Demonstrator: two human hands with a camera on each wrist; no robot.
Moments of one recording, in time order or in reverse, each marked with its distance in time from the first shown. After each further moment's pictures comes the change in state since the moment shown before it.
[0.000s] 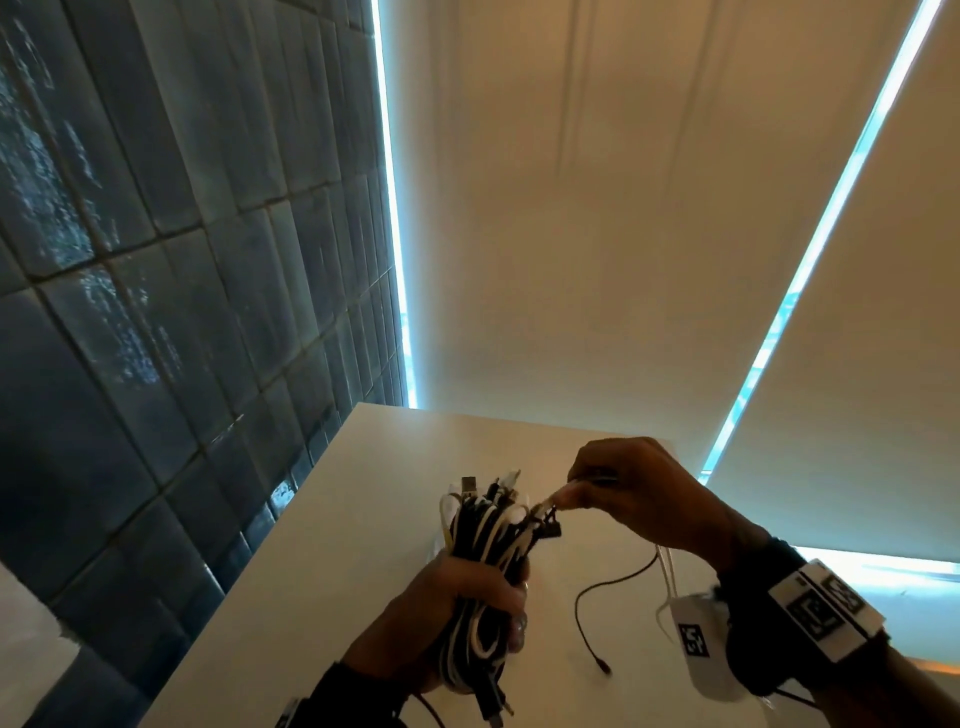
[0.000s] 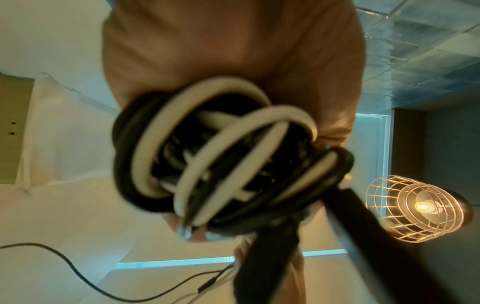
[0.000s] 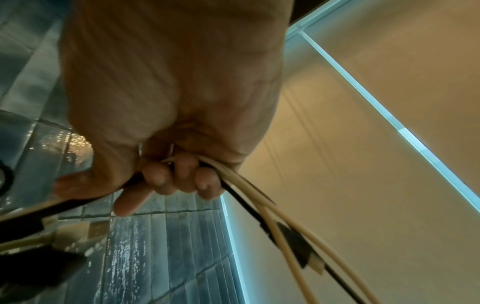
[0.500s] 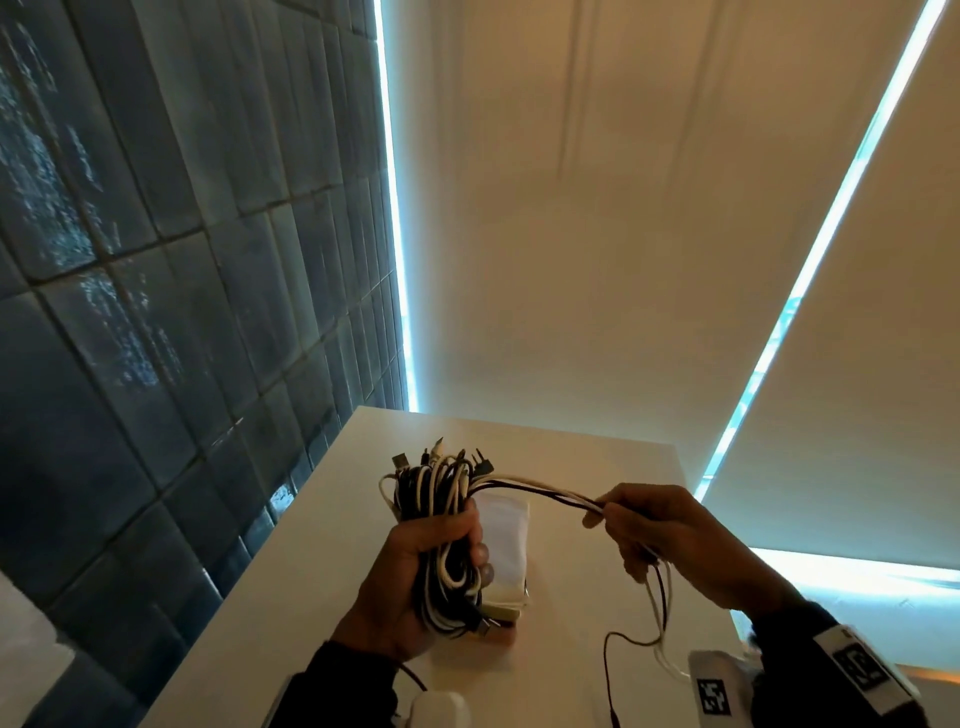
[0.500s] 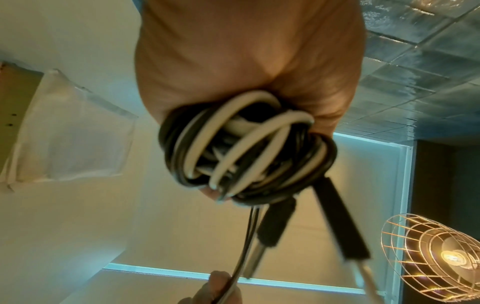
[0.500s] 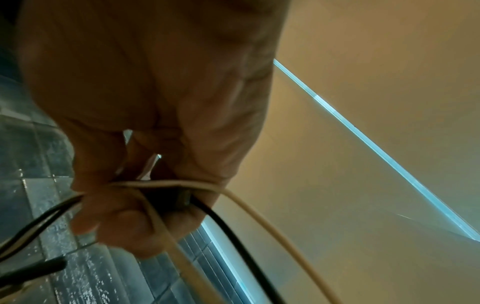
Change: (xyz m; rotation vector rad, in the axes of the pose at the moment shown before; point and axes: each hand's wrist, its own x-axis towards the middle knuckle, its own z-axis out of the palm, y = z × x) left_hand 0.015 0.011 -0.019 -0.380 0.094 0.223; right_hand -0.041 0.016 0.007 0.652 -0.055 0.328
